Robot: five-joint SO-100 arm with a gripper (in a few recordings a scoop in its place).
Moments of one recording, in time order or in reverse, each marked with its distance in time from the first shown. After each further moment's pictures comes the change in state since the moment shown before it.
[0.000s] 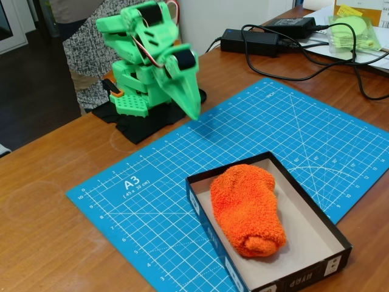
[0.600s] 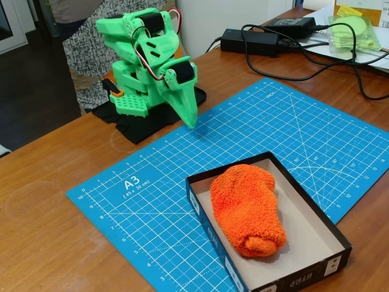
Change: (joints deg) arm -0.7 0.3 0.4 1.8 3.6
